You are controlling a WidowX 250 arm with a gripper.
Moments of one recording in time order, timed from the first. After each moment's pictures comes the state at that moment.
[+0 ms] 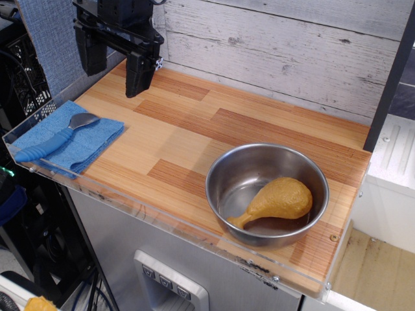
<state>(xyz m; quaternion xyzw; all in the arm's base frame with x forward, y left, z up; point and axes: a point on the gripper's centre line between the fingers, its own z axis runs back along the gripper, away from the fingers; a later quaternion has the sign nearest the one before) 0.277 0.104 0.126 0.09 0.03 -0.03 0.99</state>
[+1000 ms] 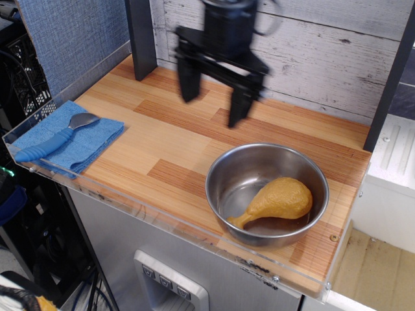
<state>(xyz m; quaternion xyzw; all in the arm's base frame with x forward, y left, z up) 0.296 -0.012 0.113 0.05 -0.02 -0.10 0.99</state>
